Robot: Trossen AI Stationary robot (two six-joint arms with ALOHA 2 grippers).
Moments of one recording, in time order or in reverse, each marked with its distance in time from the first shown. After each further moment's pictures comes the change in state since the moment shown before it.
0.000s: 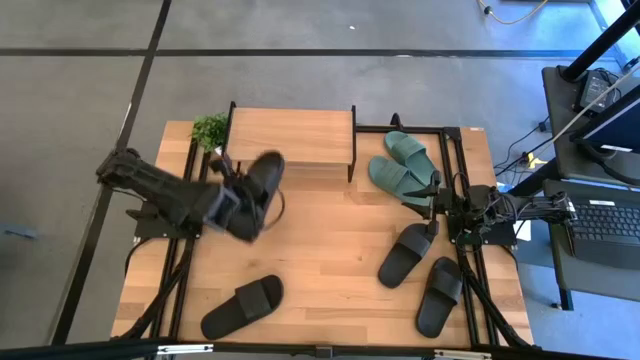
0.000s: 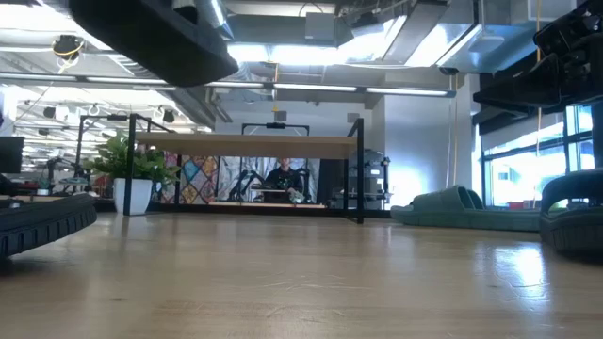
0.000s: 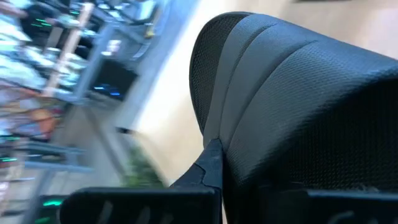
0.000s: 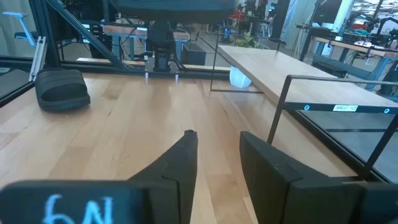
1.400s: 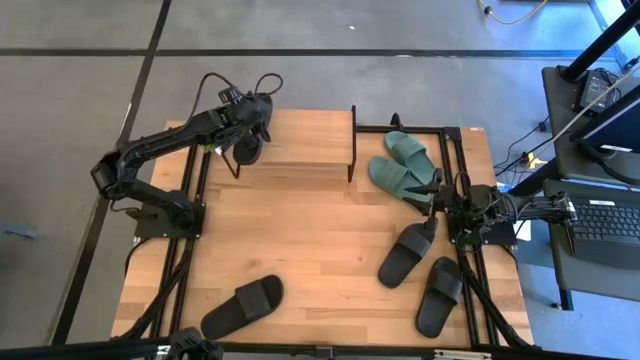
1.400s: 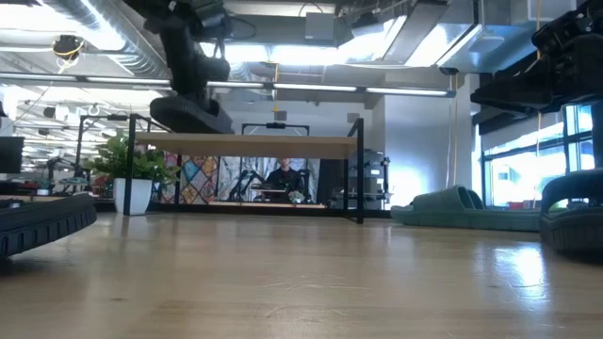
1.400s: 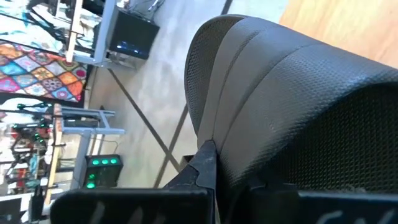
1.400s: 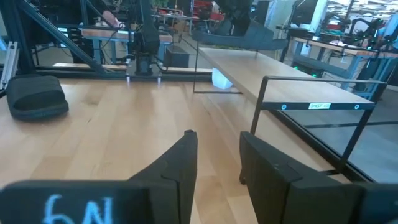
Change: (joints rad) left arm 0.977 -0.041 -0.244 0.954 0.286 1.246; right arm 0.000 0.000 0.000 0.014 0.076 0.009
